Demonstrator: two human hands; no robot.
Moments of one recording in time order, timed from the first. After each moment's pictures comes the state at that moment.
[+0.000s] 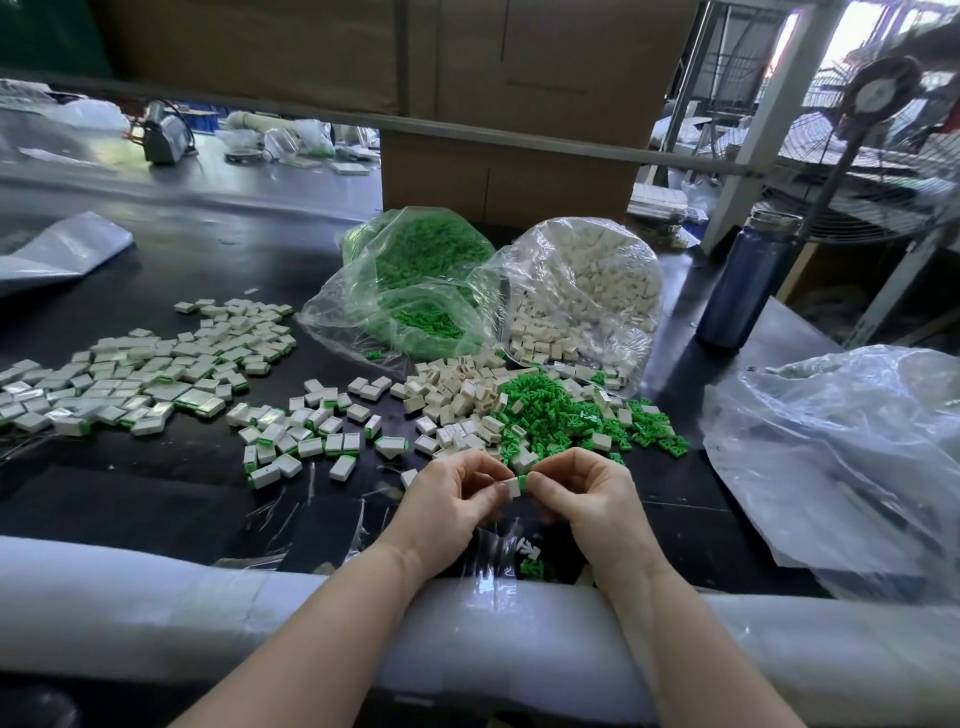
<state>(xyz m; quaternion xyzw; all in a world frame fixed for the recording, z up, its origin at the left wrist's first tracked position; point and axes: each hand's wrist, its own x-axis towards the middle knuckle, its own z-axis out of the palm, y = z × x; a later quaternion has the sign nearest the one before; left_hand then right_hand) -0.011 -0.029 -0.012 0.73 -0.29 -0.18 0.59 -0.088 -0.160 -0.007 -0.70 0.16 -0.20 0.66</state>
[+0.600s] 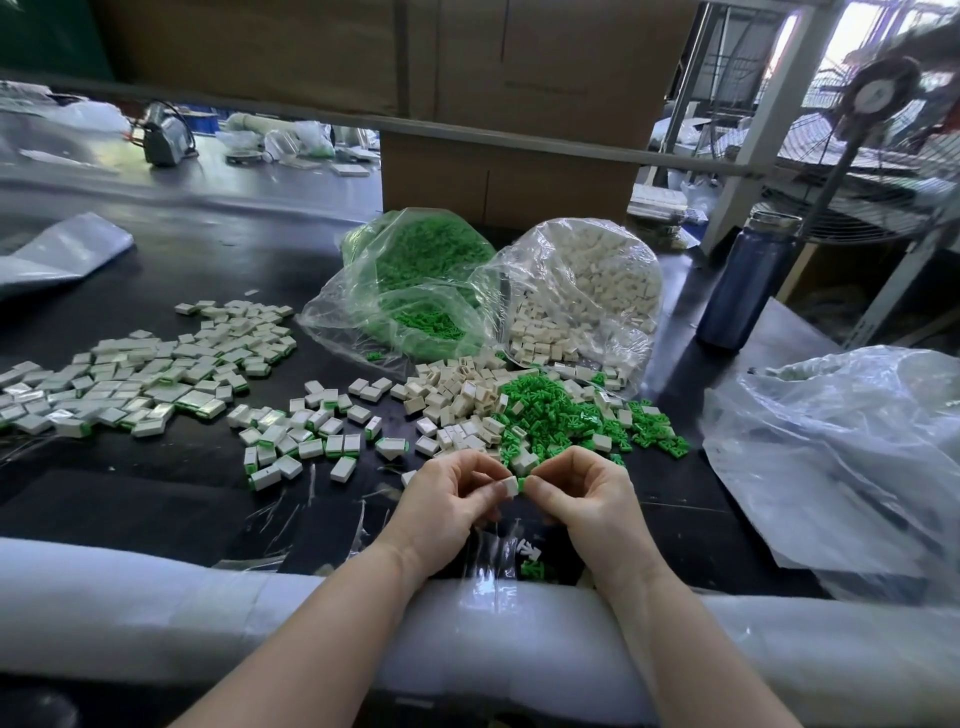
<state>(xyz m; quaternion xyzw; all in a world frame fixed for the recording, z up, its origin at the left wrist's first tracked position) -0.012 -0.027 -0.009 0.71 -0.29 -0.19 0.61 -0.088 -0.159 -0.007 -0.74 0.16 -0.21 0.62</state>
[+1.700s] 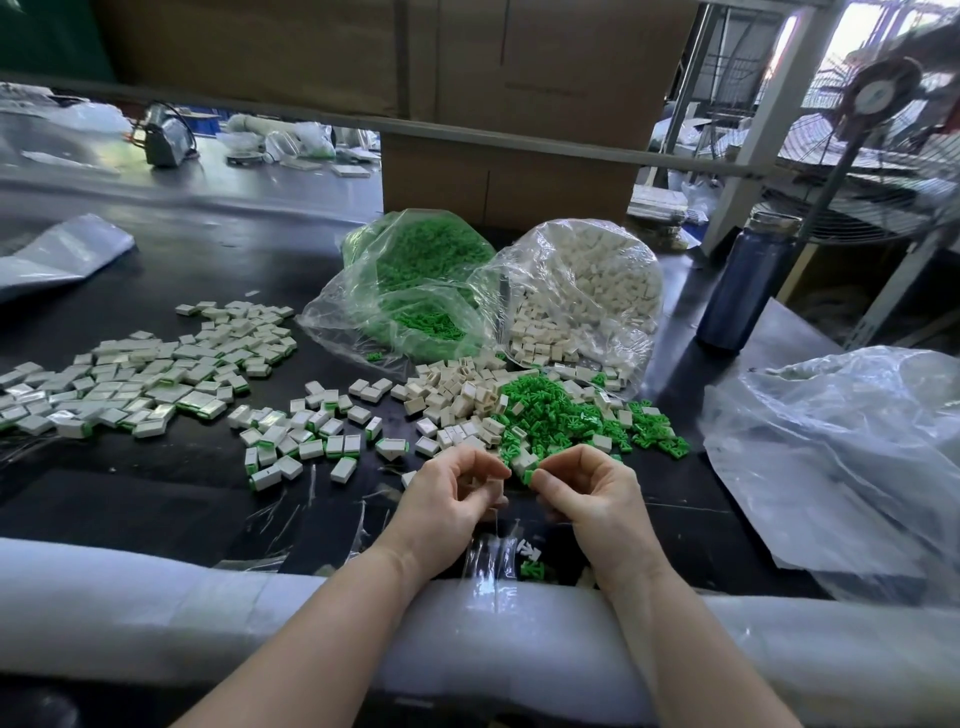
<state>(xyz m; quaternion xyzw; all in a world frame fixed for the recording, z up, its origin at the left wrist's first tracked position) -0.010 -0.028 -0.016 0.72 -0.27 -0.16 0.62 -0.089 -0.161 -0.008 -0.72 0.16 -0.23 0.64</state>
